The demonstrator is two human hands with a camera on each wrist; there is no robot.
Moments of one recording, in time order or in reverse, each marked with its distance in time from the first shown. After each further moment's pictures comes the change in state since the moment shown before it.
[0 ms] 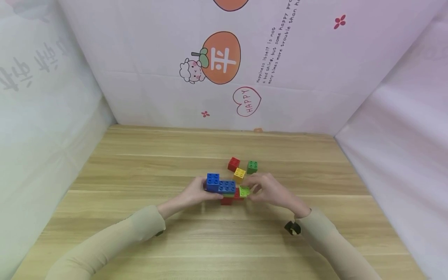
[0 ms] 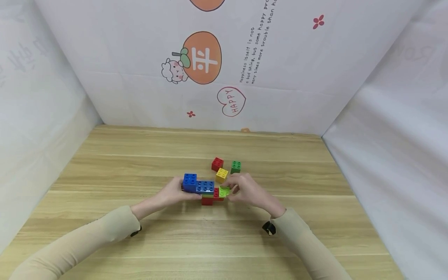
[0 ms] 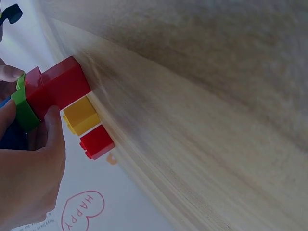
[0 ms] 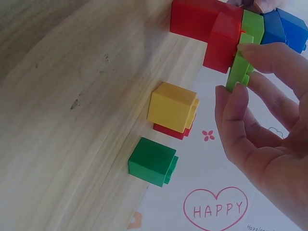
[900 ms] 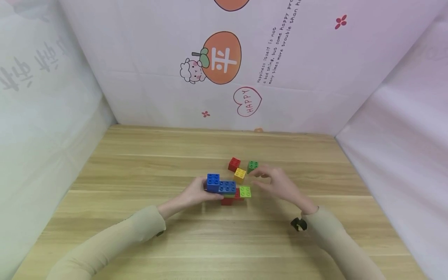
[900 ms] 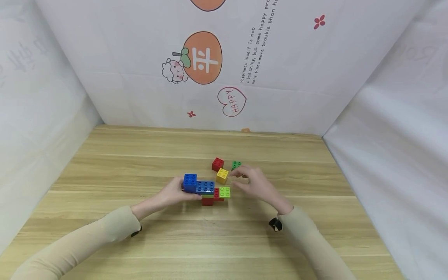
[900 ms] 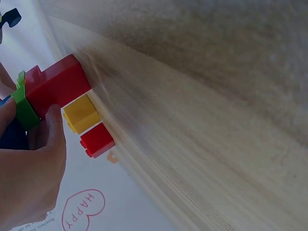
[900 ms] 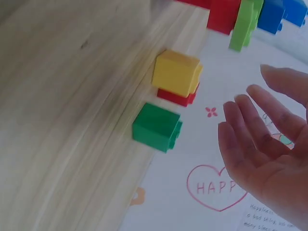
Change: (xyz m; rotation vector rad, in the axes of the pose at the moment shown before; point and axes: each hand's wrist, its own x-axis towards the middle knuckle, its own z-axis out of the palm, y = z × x) left_hand 0.000 -0.001 0.001 -0.016 0.006 -0.005; right_hand -0.002 0.014 -0.013 -0.102 0.220 0.006
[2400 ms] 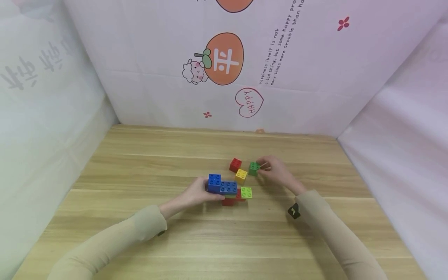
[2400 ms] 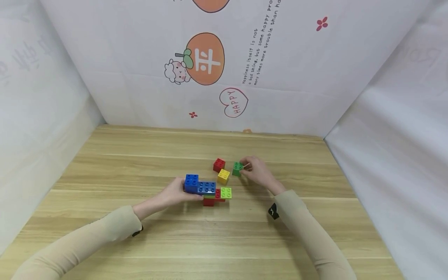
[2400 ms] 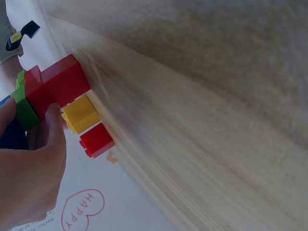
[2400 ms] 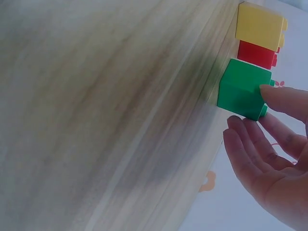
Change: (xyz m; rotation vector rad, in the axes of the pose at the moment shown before) left_hand -0.001 0.001 -0.002 -0.014 -0.016 0.005; right_hand 0.033 0.065 0.011 0.065 -0.059 0.326
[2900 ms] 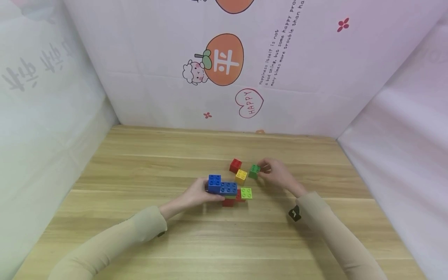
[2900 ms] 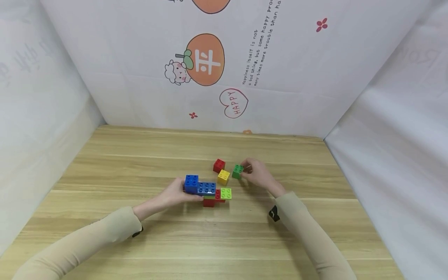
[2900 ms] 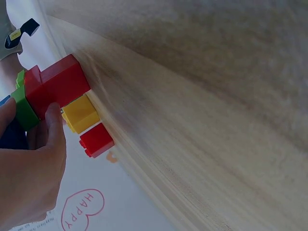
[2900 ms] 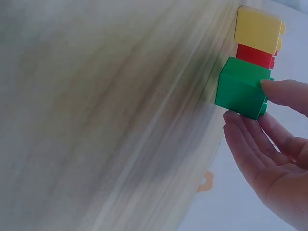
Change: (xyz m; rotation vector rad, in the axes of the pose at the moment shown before) left_hand 0.000 -0.001 0.002 -0.010 0.009 -0.006; right_hand -0.005 0.000 0.000 -0.012 -0.004 -0.002
